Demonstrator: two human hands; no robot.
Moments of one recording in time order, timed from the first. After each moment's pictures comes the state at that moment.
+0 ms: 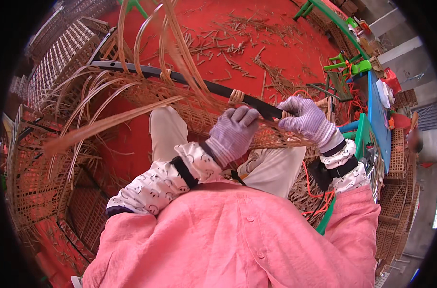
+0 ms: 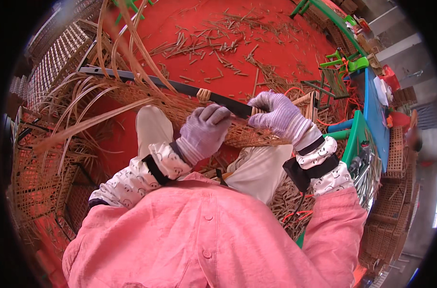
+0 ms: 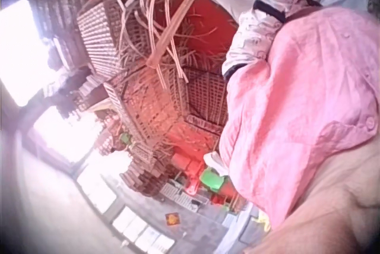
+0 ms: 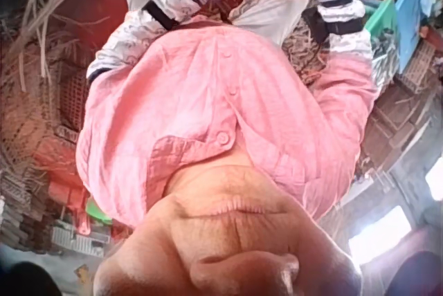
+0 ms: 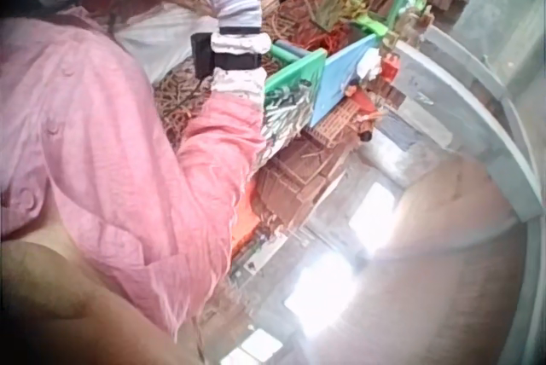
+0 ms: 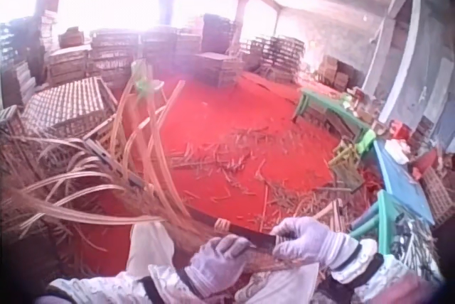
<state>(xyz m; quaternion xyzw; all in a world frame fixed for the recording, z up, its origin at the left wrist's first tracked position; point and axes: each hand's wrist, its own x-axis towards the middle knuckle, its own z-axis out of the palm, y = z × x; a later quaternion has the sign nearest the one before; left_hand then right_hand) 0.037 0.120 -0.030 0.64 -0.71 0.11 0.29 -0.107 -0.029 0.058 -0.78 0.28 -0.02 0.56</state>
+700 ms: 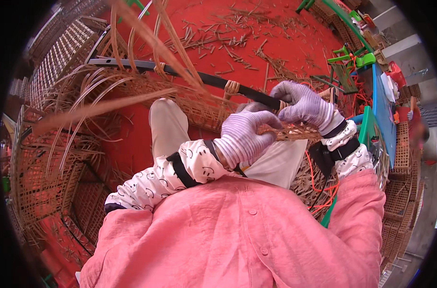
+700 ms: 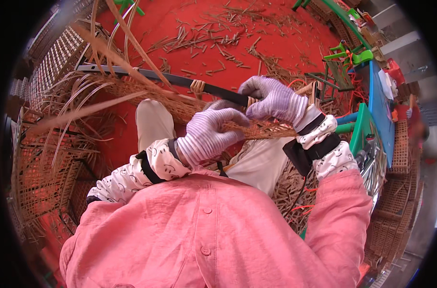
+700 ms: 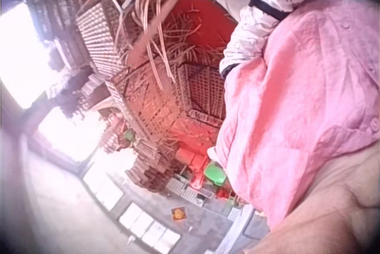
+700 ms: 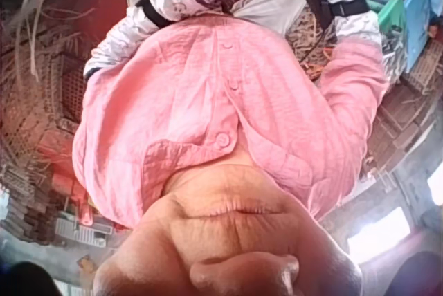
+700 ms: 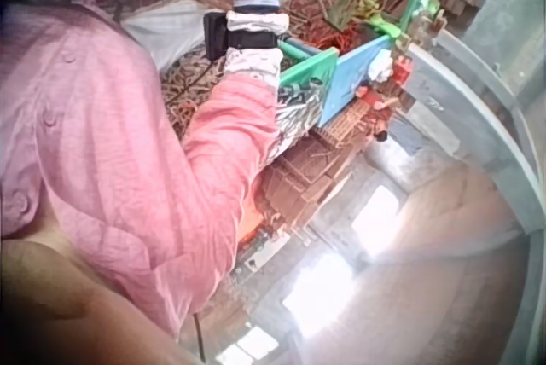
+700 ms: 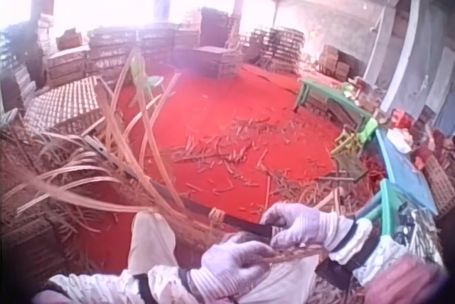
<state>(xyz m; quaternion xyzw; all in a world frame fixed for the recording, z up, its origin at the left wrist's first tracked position) 0.015 0.128 0.014 0.61 -0.58 -0.25 0.49 -0.099 -0.041 0.058 -0.71 0.22 0.06 0.67</state>
